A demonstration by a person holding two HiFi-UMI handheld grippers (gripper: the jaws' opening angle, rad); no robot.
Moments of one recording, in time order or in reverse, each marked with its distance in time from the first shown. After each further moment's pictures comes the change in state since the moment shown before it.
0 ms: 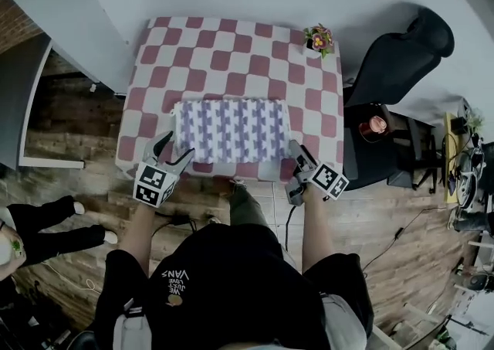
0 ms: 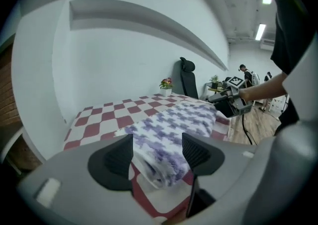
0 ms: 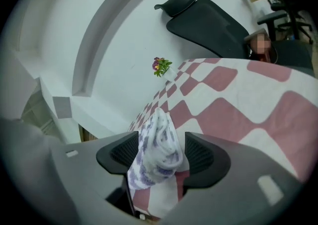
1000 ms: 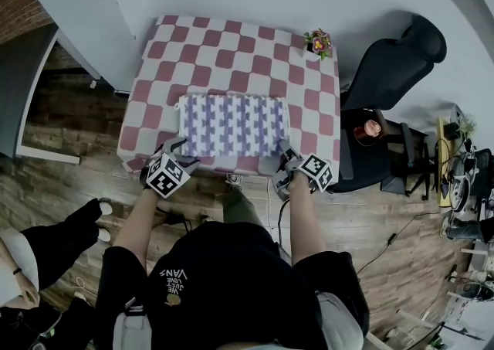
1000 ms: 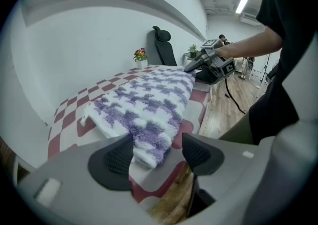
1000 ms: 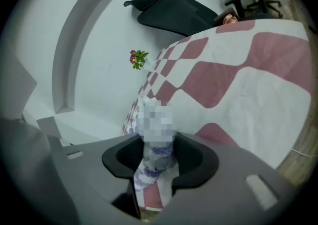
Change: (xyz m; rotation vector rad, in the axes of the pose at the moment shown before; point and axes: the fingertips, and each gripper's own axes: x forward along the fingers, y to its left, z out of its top) left arm 0.018 -0.044 -0.076 0.265 0.290 -0.169; right arm 0.017 -0.019 -0.040 0.262 0.027 -0.119
